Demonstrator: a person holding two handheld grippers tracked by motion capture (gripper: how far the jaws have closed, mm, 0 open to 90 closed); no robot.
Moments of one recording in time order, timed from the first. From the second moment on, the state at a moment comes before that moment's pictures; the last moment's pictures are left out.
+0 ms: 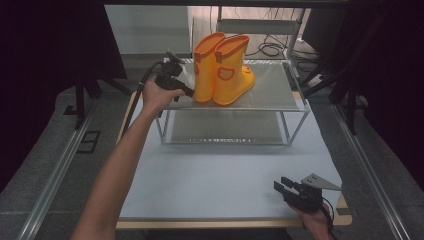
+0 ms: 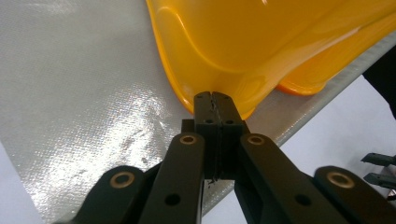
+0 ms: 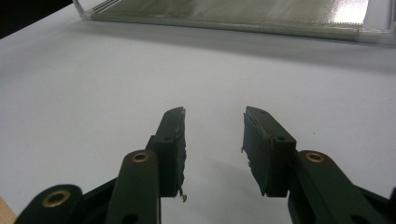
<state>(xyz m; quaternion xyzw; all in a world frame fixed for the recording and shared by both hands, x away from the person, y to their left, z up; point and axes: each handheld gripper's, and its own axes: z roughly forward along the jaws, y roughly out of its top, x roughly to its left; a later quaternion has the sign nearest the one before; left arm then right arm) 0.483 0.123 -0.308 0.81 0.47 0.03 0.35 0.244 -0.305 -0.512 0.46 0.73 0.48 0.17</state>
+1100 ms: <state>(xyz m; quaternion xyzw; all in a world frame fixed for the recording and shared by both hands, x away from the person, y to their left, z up) 0.493 0.120 -0.325 0.81 0.48 0.06 0.33 0.242 -0.304 -0.511 0.46 0.73 0.48 0.17</state>
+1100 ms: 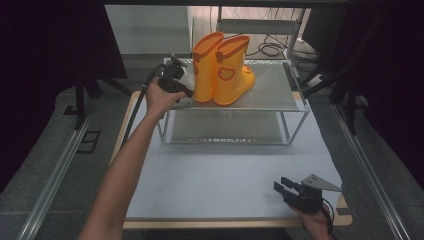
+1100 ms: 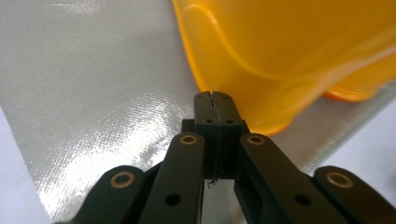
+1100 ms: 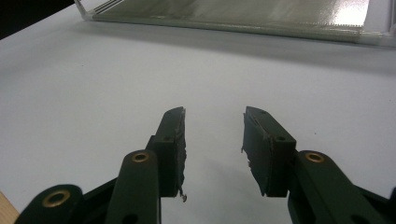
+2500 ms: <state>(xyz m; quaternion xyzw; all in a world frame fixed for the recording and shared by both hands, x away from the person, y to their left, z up) 0.477 0.062 -0.317 0.84 0.42 0.05 0.33 0.242 -0.297 -0.513 0.45 0.74 0.48 0.17</state>
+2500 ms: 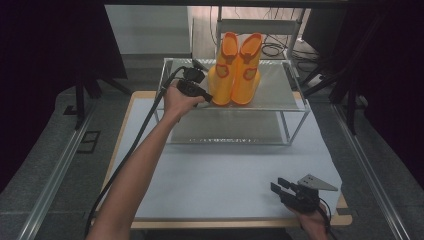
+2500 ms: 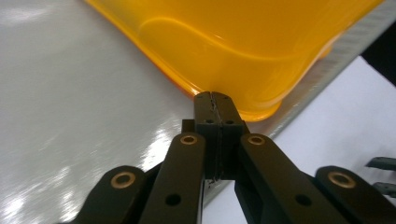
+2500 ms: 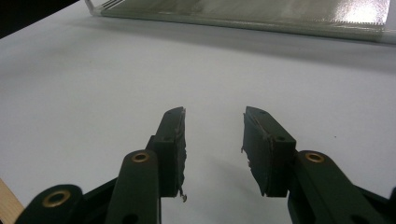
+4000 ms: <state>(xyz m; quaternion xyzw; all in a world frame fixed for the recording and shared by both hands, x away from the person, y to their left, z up) 0.395 0.149 -0.314 0.82 0.36 0.01 0.44 0.245 -0.307 -0.511 0.46 0.72 0.48 0.17</state>
